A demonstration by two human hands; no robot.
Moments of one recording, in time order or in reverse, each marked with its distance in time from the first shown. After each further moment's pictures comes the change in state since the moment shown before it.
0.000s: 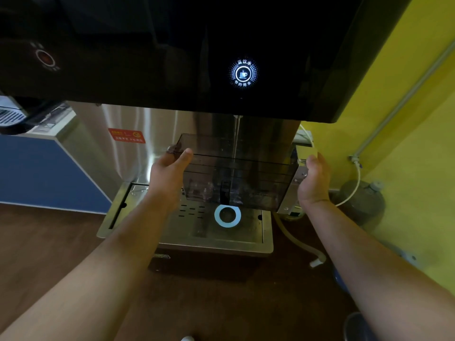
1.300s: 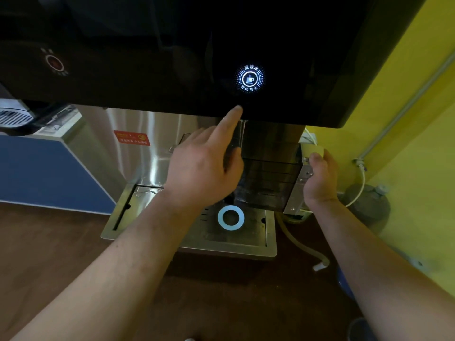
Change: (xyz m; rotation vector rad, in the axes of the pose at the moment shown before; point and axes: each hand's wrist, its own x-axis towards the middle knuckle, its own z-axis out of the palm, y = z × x) left_hand -0.055 0.065 0.035 0.884 -0.045 1.135; right_hand 0.010 -0.005 0.005 0.062 -0.094 -0.009
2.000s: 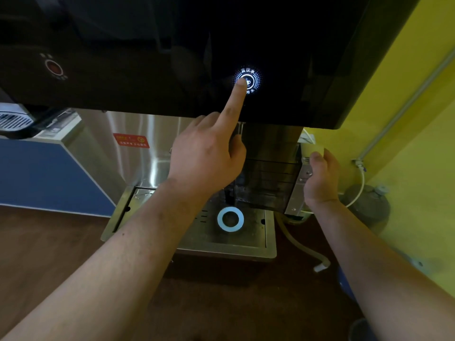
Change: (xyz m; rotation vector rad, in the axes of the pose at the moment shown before) left_hand 0.019 0.007 0.000 0.093 -0.022 -0.033; right_hand -0.001 -0.008 -0.002 -0.036 0.022 -0.054
